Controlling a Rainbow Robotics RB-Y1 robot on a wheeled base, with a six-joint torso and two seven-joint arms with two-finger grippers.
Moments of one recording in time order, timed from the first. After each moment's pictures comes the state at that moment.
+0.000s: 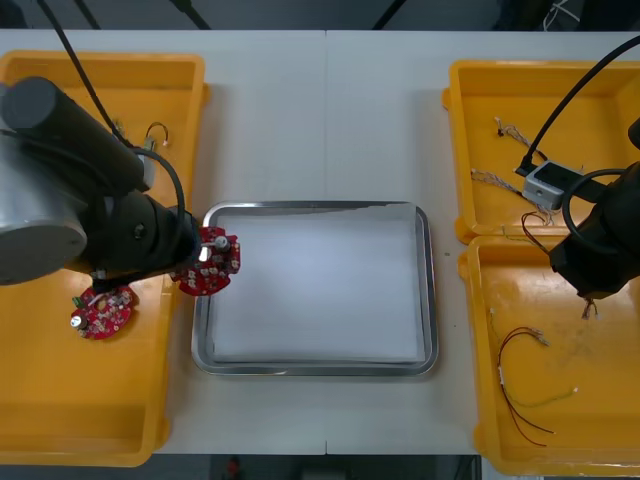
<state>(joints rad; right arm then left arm) -0.48 -1.00 0.18 -2.16 -1.08 1.89 1.47 -0.56 0.92 -0.45 -2.28 0.87 1.70 -0.31</state>
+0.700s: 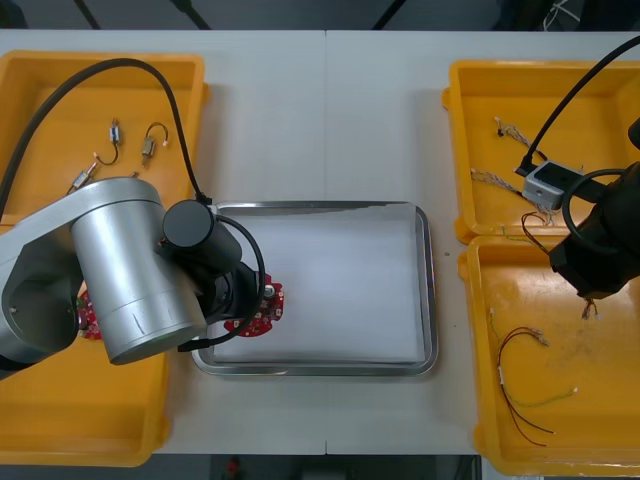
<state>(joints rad) -0.48 -1.00 0.18 -2.16 -1.08 1.89 1.47 -0.56 0.73 -0.74 -2.23 0.54 1.74 -0.31</state>
